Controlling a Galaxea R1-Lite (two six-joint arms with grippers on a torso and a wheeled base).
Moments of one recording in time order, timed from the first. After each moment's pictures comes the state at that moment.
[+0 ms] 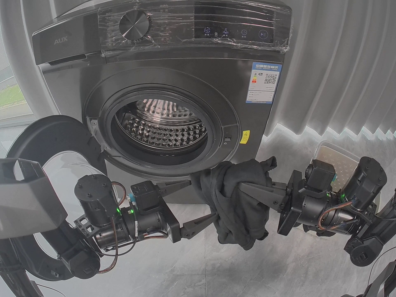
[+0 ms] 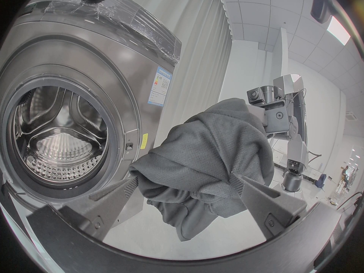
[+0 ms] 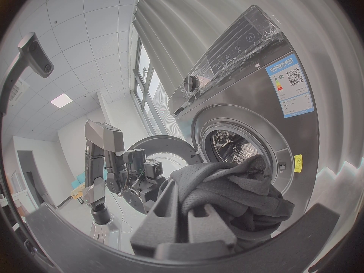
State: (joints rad) left arm -0.60 1.99 -0.42 -1.55 -0.43 0.00; right arm 0.65 1.77 -0.37 -1.55 0.47 0.22
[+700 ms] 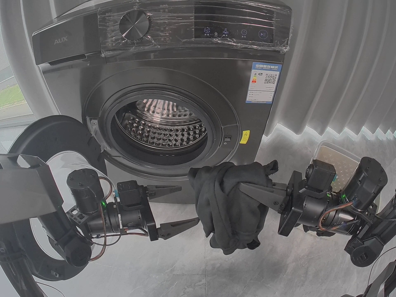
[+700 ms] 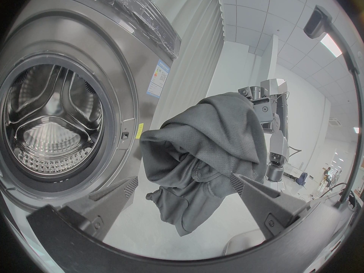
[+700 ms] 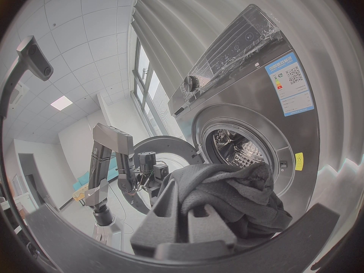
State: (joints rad) left arm -0.43 2.03 -0.41 -1.55 -0.76 0.00; right arm 0.66 1.77 -0.36 -1.55 0.47 0.24
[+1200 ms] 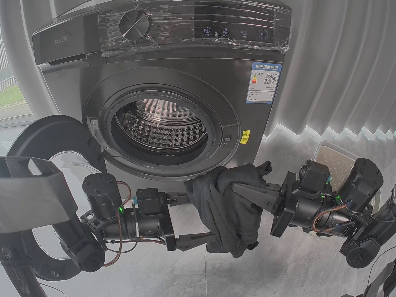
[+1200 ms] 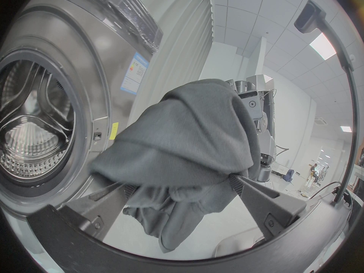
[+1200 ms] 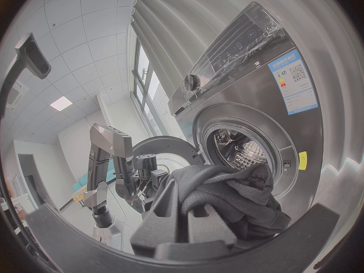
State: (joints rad) left arm -0.54 2.07 -0.46 -1.55 -0.78 0.00; right arm 0.69 1.79 -0.39 -1.55 0.44 0.24
